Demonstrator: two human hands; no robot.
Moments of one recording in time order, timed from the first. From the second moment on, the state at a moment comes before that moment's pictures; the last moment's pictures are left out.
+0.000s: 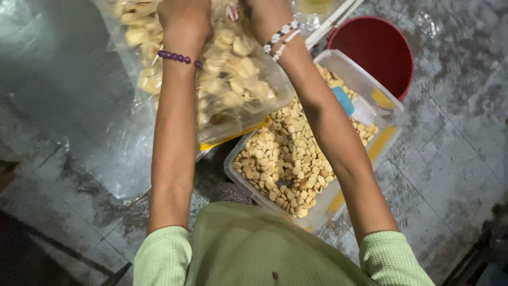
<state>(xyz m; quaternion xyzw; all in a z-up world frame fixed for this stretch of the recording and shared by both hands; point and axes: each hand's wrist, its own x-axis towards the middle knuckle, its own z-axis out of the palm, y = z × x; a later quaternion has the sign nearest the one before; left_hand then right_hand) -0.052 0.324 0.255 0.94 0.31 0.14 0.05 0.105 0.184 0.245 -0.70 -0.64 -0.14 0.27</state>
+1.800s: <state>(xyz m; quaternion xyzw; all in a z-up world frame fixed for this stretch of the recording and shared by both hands) 0.060 0.009 0.195 0.73 -0.22 0.16 0.63 0.091 -0.226 0.238 -0.80 -0.44 -0.03 0.40</state>
